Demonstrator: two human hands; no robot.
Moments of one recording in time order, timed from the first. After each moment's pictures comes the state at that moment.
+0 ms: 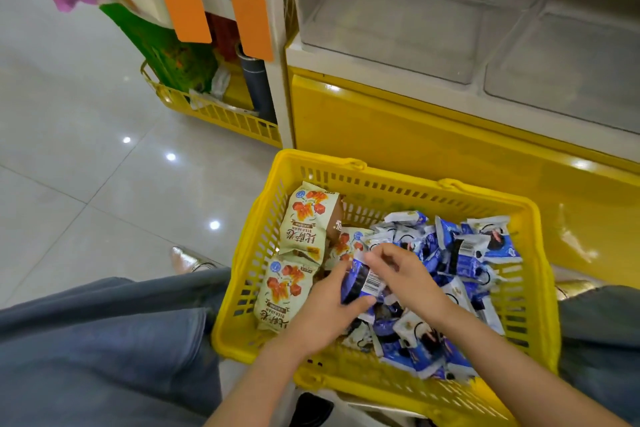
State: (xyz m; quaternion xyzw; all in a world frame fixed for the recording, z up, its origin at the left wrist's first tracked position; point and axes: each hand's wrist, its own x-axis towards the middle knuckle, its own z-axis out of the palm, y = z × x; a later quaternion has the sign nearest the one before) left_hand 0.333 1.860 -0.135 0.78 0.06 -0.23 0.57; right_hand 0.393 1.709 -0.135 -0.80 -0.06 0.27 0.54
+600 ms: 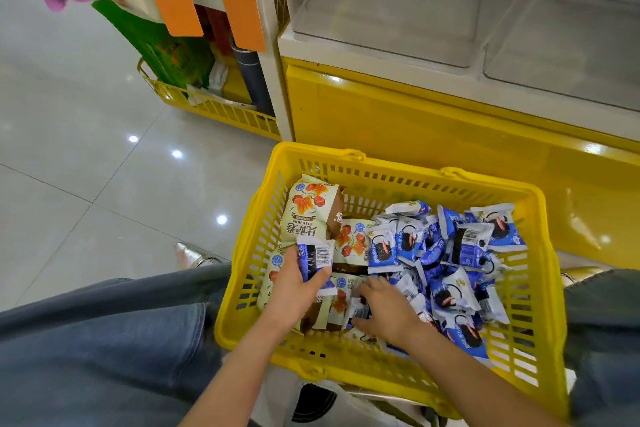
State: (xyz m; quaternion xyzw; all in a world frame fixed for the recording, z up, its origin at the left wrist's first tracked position) left_hand 0.336 1.889 -0.141 0.75 0.26 -0.14 0.59; right_hand 0.354 1.707 -0.230 -0.91 -0.24 0.32 0.14
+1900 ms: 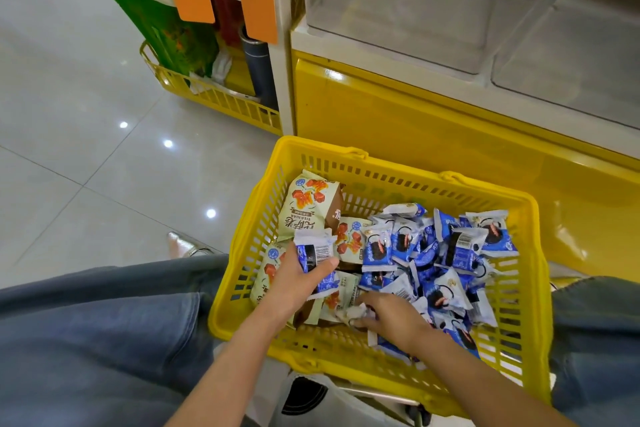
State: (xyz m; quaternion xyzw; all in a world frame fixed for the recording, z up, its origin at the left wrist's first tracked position) left_hand 0.337 1.887 -0.143 0.70 0.26 -0.18 0.64; right_hand 0.352 1.691 -0.203 -0.88 -0.21 0.39 0.16
